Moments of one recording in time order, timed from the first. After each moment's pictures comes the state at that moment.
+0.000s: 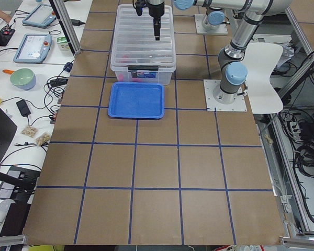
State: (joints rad) left arm -1.54 -1.50 -1.57 -1.72 1.56 0.04; right arm 1.41 -1.42 1.78 -2.01 -1.55 -0.24
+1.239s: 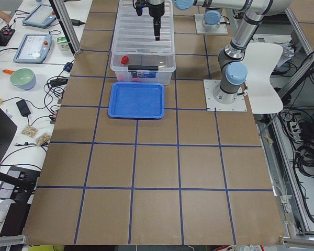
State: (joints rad) left arm -1.54 -1.50 -1.57 -1.72 1.57 0.04; right arm 1.28 -1.41 1.78 -1.99 -1.55 -0.45
